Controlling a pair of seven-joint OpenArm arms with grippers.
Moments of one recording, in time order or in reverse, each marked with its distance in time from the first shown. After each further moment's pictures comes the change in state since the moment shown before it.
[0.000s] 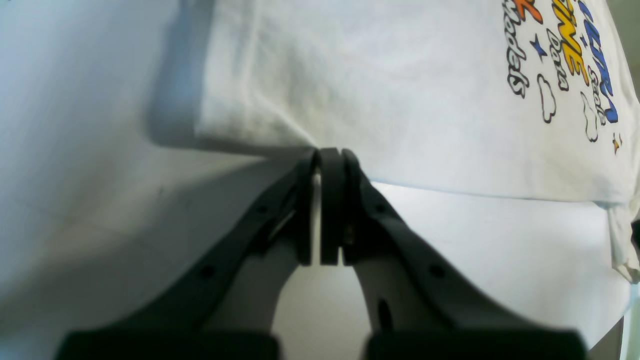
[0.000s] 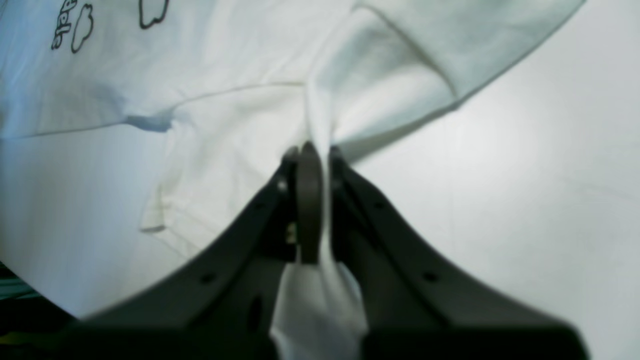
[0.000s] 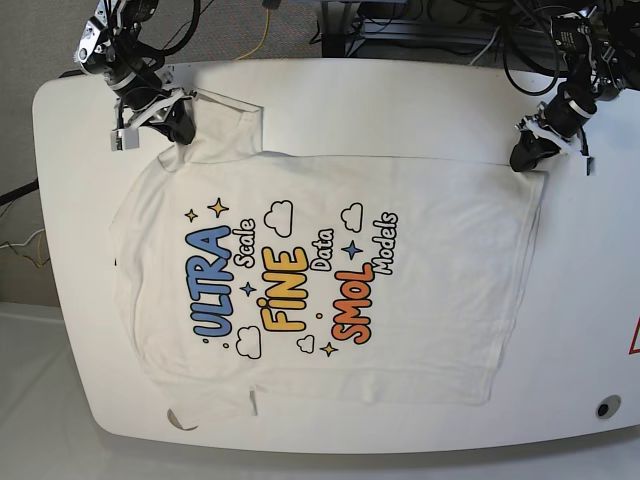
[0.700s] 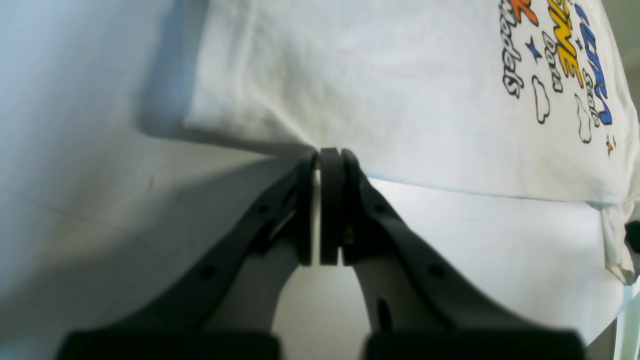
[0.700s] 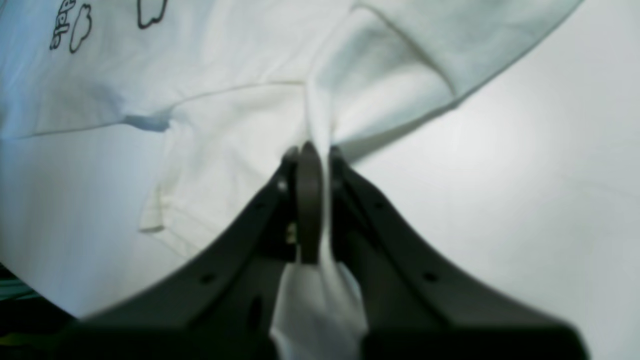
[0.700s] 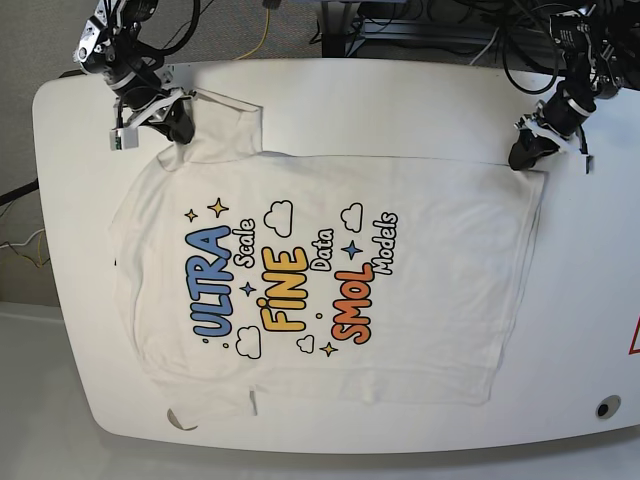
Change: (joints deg) left arm 0.5 0.2 0.2 0.4 -1.3 0.2 0.2; right arm -0.2 0.0 0.5 0.2 0.0 0.0 -0.1
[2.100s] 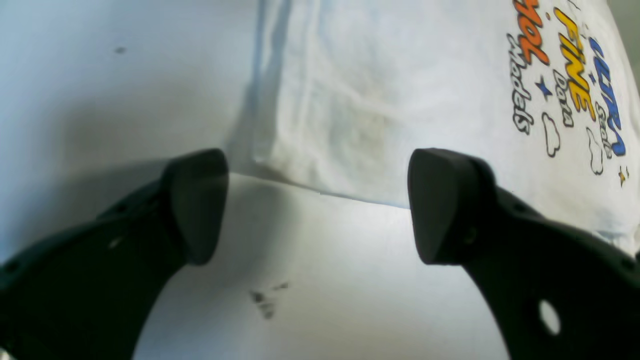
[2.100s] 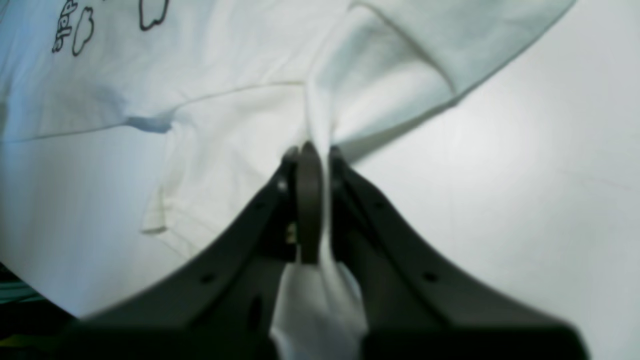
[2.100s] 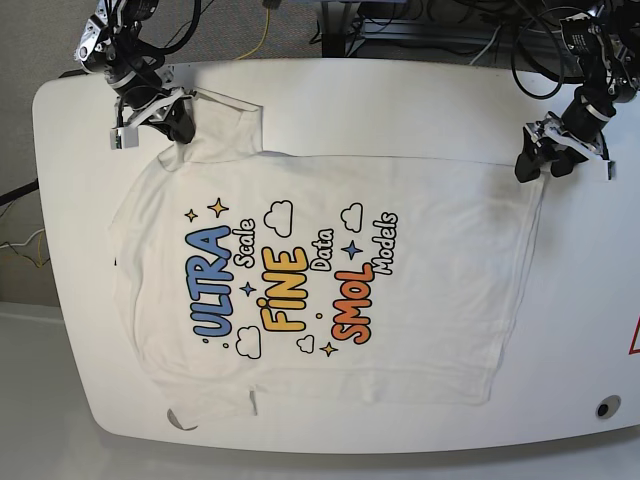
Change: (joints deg) left arm -1.5 -0.1 -6.3 3.0 -0.2 0.2 3.6; right arm -0.1 -0.2 -0.4 -0.2 0.4 -0.2 0.4
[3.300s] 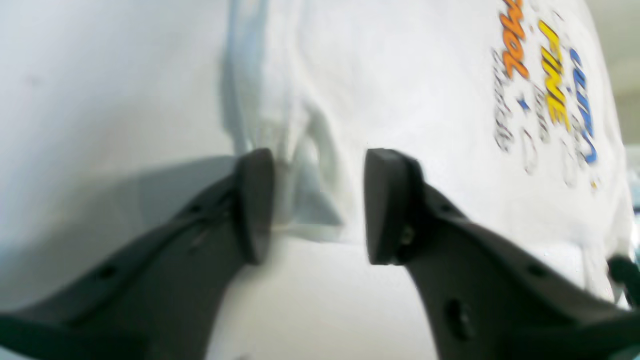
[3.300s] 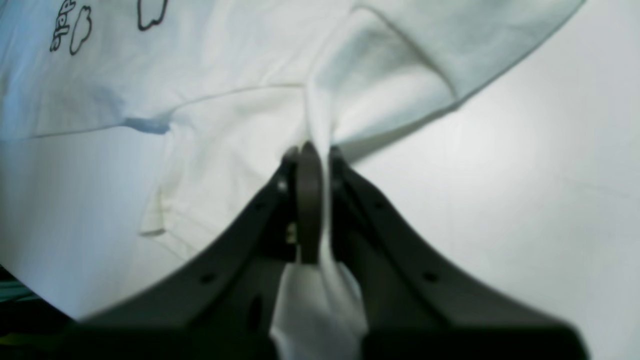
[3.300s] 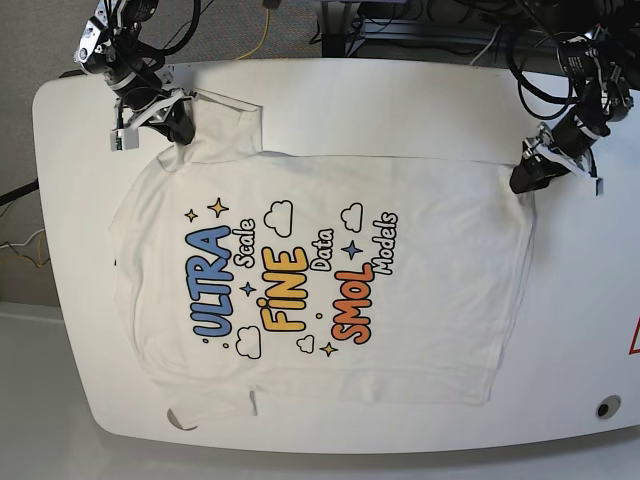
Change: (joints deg) left arm -6.1 0.0 2.4 -7.1 -1.4 -0.1 4.2; right arm 0.3 0.2 -0.2 0.1 -0.4 0.0 0.0
